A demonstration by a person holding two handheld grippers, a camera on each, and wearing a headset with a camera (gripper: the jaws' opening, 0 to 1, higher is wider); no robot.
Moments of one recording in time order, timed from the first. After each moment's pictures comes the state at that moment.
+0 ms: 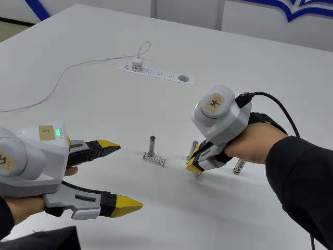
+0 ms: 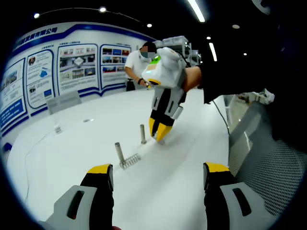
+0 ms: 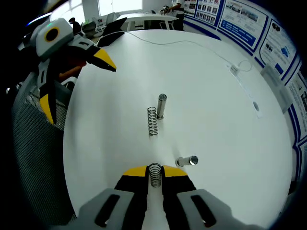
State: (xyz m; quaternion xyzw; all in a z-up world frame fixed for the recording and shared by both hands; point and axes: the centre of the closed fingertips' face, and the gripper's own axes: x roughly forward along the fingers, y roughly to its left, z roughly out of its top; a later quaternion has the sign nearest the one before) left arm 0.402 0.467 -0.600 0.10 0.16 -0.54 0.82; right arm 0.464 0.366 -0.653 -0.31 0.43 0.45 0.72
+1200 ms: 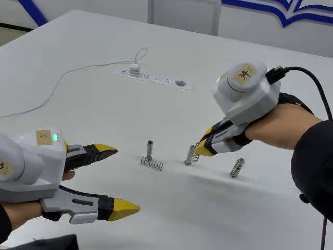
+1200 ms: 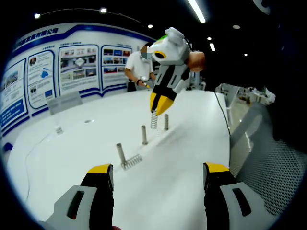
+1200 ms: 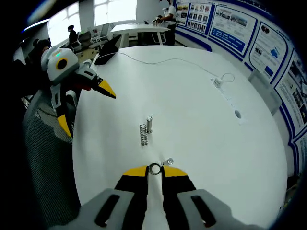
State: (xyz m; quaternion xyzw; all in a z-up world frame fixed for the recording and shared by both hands) left arm 0.404 0.468 -0.598 0.10 0.16 -0.53 0.83; right arm 0.474 0.354 -0.585 -0.28 0.39 0.44 0.76
